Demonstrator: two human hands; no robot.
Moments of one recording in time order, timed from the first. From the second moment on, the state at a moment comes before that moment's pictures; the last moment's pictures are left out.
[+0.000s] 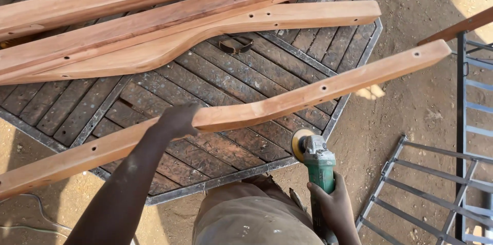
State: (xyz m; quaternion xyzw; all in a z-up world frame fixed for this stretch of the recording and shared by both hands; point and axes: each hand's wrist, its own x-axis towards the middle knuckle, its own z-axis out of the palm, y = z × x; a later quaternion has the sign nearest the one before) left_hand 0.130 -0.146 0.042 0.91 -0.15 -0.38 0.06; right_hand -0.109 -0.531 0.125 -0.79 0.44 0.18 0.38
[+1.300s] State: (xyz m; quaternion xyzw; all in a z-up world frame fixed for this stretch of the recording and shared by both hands) left_hand 0.098 -0.417 0.001 0.95 -0.10 -0.20 0.22; right_hand -0.084 -0.649 0.099 -0.59 0.53 0.03 0.61
